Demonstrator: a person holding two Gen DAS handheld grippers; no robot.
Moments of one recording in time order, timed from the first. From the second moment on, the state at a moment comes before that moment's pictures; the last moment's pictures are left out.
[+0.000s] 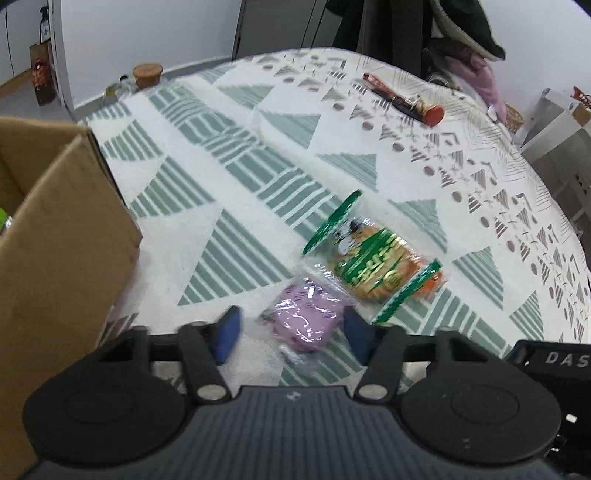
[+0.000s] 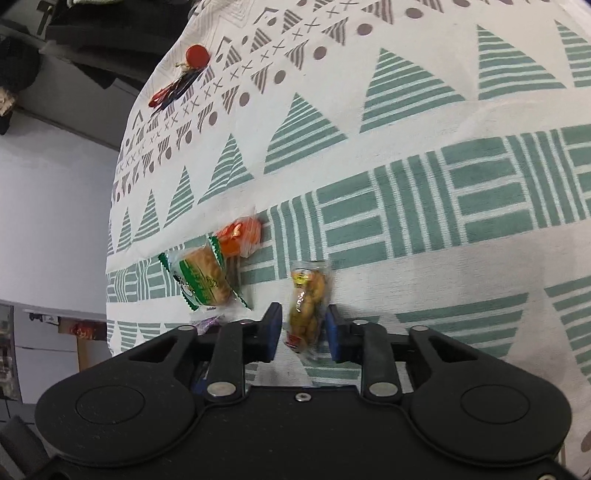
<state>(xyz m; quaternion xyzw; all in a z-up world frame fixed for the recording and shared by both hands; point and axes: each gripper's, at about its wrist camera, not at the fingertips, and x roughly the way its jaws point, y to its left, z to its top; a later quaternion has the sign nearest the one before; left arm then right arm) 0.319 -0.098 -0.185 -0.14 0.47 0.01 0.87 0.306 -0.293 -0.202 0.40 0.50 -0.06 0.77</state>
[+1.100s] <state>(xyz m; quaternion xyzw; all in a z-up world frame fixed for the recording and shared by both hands) 0.255 -0.058 -0.099 -0.16 0.41 0.04 0.90 0.290 -0.264 -0.149 0.40 0.44 0.06 0.80</state>
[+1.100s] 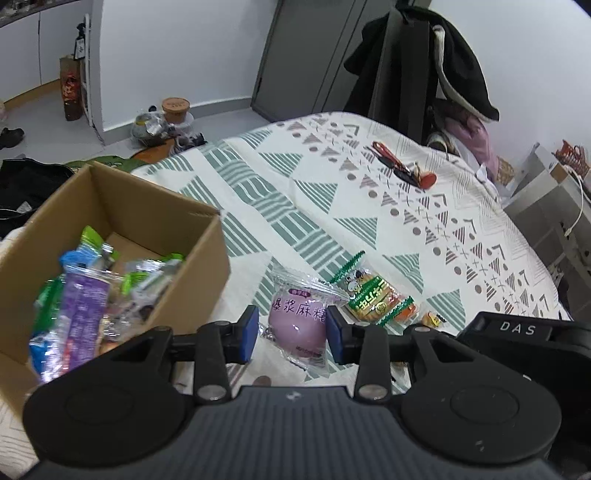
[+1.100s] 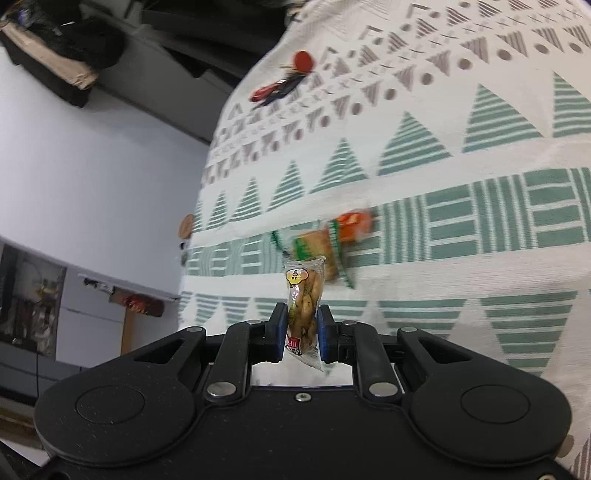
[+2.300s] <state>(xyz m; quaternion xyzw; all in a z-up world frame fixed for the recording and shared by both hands) 0.164 0.050 -0.042 -0.21 0.34 0.12 0.91 0.246 -0.186 -0.072 0.33 0.37 0.22 0.84</state>
